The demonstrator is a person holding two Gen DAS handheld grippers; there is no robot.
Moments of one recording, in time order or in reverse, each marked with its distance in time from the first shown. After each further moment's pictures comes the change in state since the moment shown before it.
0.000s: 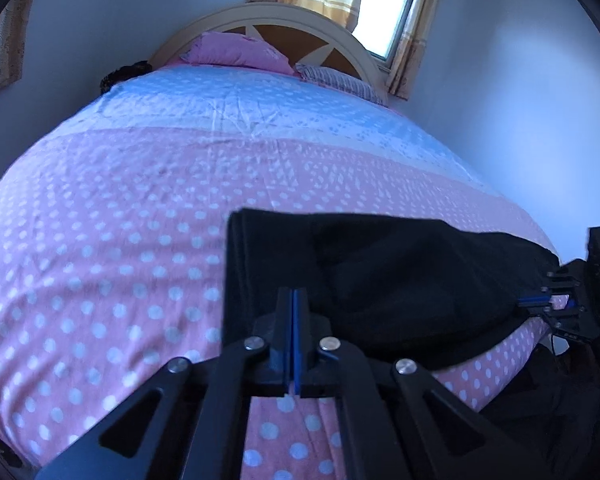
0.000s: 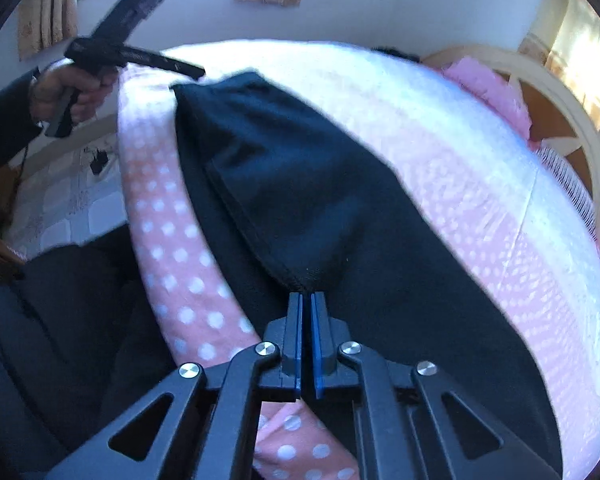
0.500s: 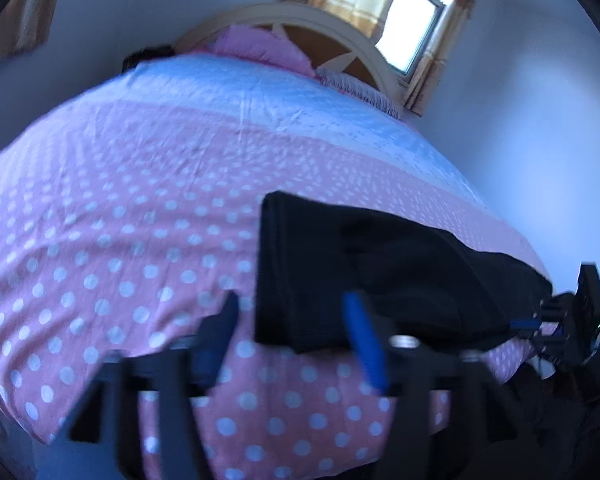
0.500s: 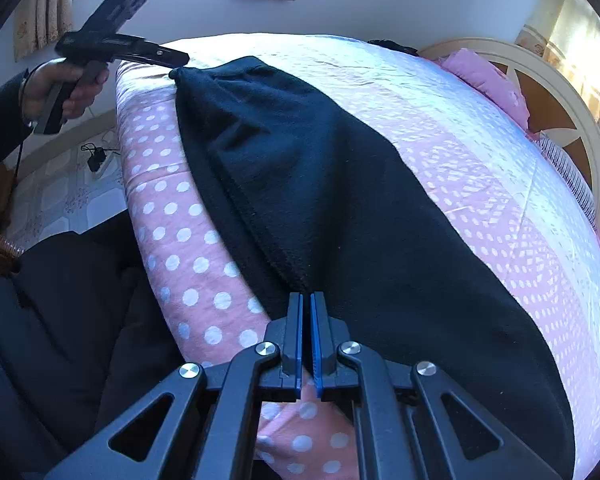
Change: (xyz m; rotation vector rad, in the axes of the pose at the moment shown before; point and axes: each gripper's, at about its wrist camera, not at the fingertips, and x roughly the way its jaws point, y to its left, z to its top) left arm -0.012 0.014 -0.020 -0.091 -0.026 -0.011; right arm 0.012 0.002 -0.014 0.016 0.041 -0.001
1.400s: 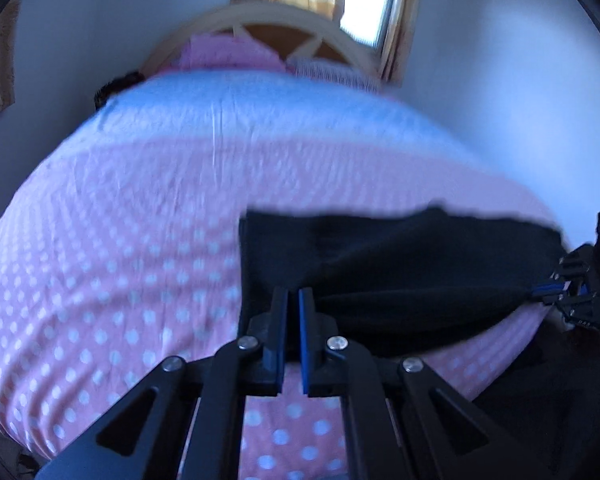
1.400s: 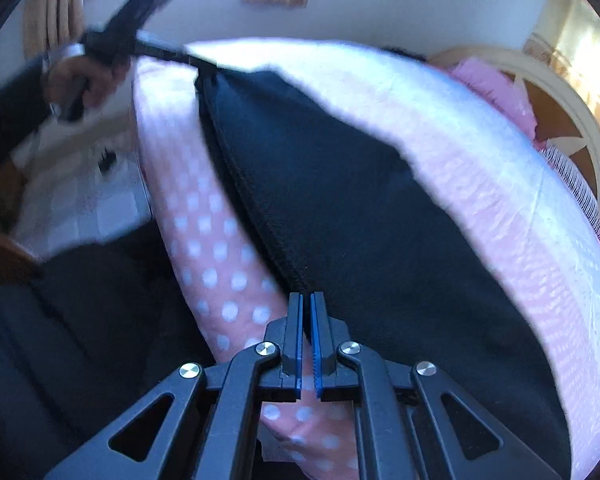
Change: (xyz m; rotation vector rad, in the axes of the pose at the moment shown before) left arm 0.010 -0.013 0.012 0.196 0.083 0.062; right arm 0.008 0.027 0.008 -0.027 0.014 0.018
